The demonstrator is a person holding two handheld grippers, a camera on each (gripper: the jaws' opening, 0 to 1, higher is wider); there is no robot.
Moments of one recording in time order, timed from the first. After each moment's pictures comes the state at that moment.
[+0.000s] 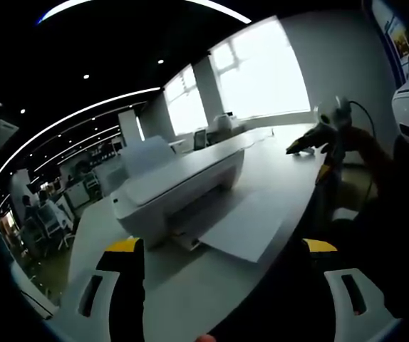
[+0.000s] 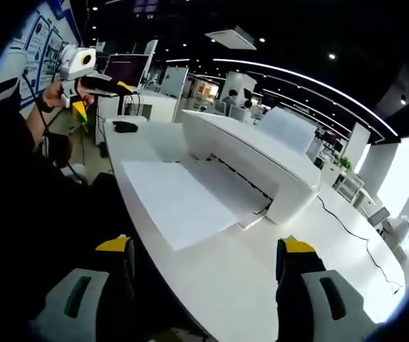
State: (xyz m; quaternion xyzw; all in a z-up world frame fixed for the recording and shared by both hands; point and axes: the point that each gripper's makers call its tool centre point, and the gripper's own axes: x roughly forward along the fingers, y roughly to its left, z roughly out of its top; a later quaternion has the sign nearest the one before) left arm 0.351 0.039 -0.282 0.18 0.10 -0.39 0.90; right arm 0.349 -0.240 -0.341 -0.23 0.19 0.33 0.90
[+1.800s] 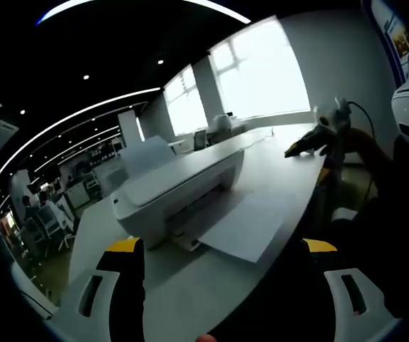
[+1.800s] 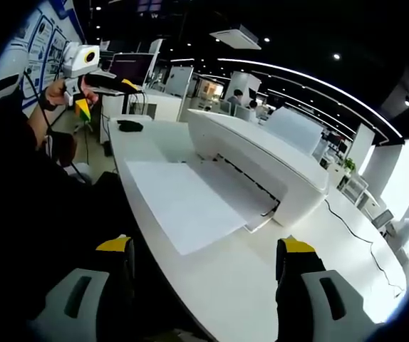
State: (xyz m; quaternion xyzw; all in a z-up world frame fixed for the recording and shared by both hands) left arm 0.351 0.039 -0.281 0.18 0.10 -0.39 0.90; right arm 0.348 -0.228 -0.347 -0.23 0.20 0.34 0.89
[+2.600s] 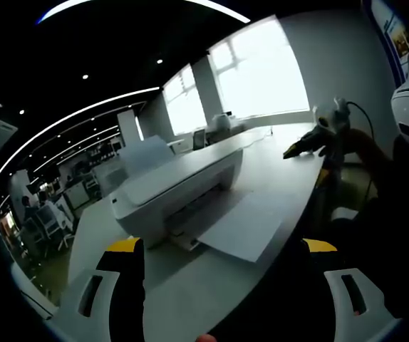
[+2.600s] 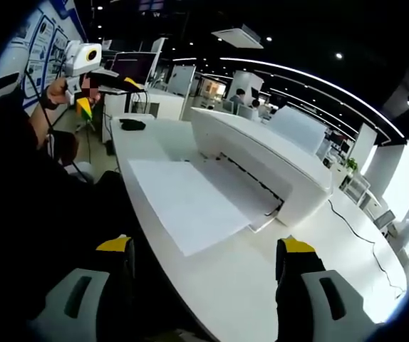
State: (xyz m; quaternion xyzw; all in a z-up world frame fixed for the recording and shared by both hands) left arm 0.351 0.038 -0.284 0.18 0.10 -0.39 0.90; right arm 0.348 -0.224 -0.350 -0.23 0.20 0.35 0.89
